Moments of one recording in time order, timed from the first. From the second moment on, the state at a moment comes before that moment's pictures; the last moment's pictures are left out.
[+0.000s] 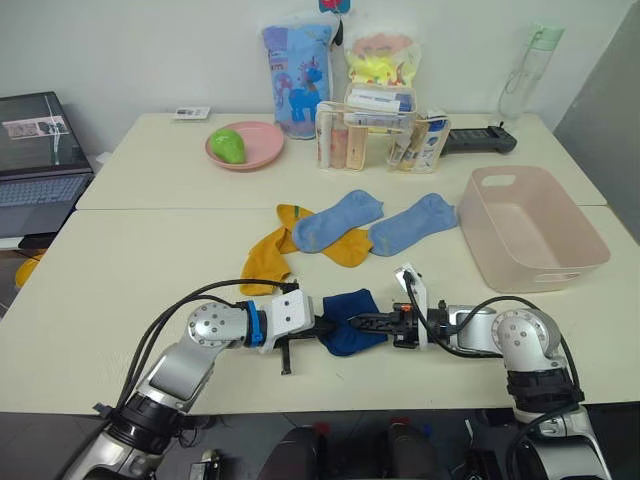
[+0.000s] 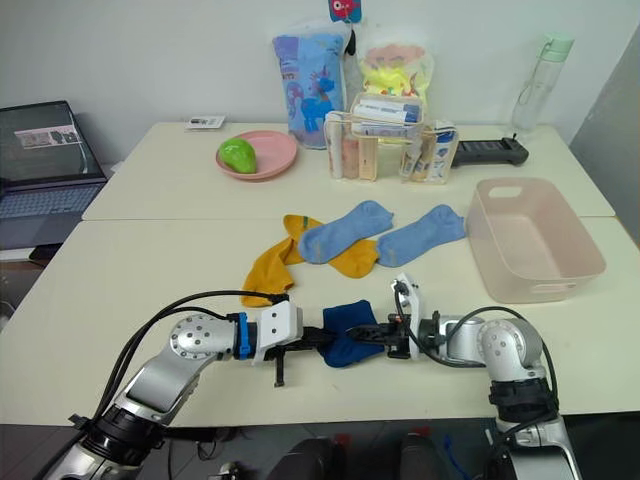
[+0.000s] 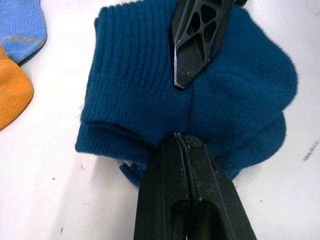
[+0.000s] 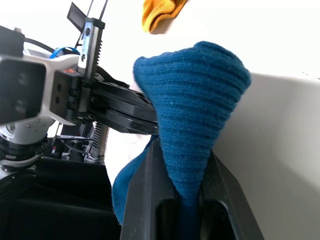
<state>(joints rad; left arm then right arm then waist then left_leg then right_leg) -0.24 0.62 -0.27 -0.11 -0.14 0.11 -1.05 -0.38 -0.31 -0.02 -0.12 0.91 1.34 0.50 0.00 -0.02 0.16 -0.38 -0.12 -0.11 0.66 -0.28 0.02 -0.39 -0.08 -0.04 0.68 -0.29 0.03</state>
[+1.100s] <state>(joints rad) -0.95 0.18 -0.20 0.04 -0.38 0.38 -0.88 -0.59 -1.24 0.13 0.12 -0.04 0.25 0.61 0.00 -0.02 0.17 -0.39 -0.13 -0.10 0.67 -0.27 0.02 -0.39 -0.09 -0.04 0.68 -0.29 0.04</state>
